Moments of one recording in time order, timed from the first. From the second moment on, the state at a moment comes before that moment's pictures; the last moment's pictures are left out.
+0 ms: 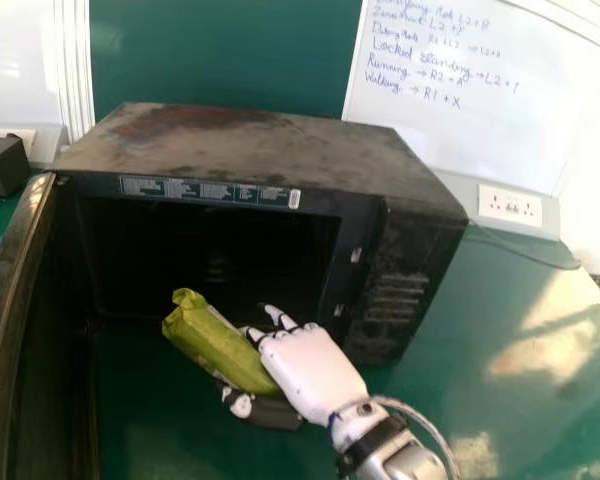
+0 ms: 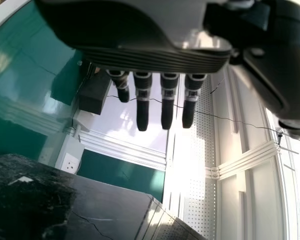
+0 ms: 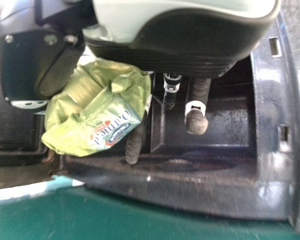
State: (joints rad) left arm 1.01 -0.08 0.29 -0.61 -0.65 -0.65 -0.22; right arm -0.26 -0.35 0.32 -0.34 -1.05 -0.14 0.34
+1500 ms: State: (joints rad) left arm 1.04 -0.08 0.26 -0.59 -0.65 -0.69 -0.23; right arm -1.08 -0.11 0.48 1.11 -0.89 -0.11 -0.23
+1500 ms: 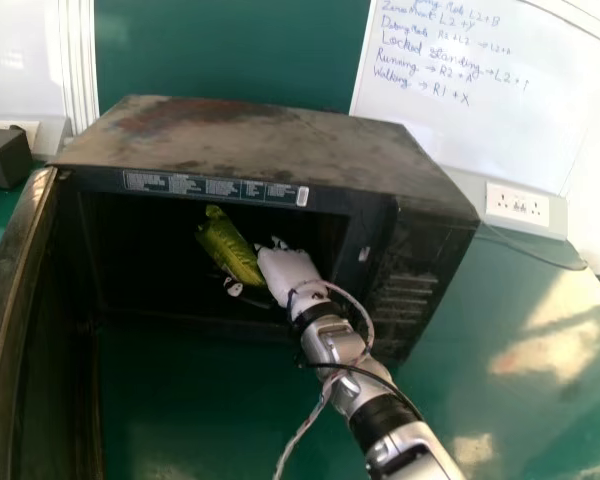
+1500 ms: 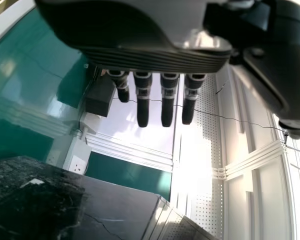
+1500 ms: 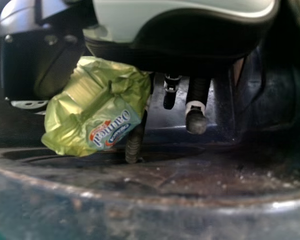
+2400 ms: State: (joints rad) left arm 1.04 -0.08 0.24 -0.52 -0.68 -0.80 -0.33; right arm -1.20 -0.07 0.54 1.33 -0.83 -0.09 -0.25
